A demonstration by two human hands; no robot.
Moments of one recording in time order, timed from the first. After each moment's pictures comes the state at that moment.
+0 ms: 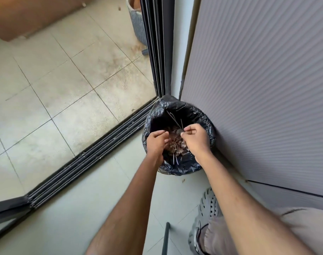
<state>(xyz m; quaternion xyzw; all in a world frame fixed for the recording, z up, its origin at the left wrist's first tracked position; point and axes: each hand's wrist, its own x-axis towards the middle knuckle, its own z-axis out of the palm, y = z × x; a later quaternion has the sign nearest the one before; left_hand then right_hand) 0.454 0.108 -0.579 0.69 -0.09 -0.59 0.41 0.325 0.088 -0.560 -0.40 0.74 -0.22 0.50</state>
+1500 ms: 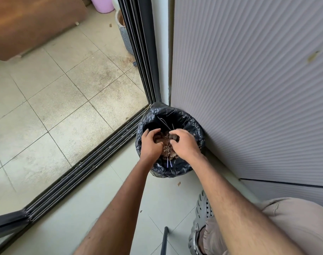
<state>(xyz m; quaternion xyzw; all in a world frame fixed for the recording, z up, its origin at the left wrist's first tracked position) 0.453 0.115 -0.539 0.75 -0.41 -0.47 0.22 0.318 0.095 -0.535 -0.59 0.68 -0.09 0.42</state>
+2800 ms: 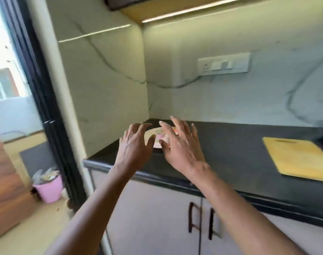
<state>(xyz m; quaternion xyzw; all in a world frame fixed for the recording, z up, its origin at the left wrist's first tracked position) 0.269 0.120 0.038 0.44 -0.81 -0.01 0.38 0.118 0.183 0.026 -0.63 0.66 -0.33 -0.24</state>
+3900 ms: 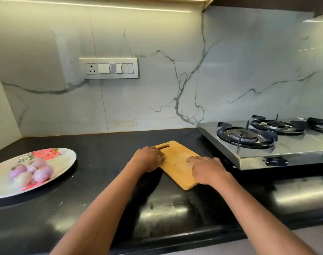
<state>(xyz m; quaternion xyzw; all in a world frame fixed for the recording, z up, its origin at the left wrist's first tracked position) -0.154 0.144 -0.003 0.18 -0.98 -0.02 0.02 -0.237 0.349 -0.007 -0.38 0.93 -0.01 0.00</state>
